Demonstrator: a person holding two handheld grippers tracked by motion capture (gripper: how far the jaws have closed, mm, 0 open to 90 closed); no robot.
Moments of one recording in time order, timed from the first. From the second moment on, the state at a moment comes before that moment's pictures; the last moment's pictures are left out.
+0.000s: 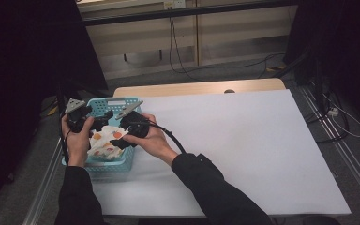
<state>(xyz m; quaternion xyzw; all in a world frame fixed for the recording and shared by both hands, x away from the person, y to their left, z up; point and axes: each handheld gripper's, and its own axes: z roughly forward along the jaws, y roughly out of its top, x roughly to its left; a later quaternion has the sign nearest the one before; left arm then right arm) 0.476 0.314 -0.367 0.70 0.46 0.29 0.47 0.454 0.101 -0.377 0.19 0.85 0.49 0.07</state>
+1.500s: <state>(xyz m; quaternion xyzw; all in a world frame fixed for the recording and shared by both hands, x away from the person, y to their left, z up) 0.445 0.213 -0.352 0.74 0.37 0.28 0.49 0.423 -0.013 -0.386 0.28 0.80 0.51 0.15</state>
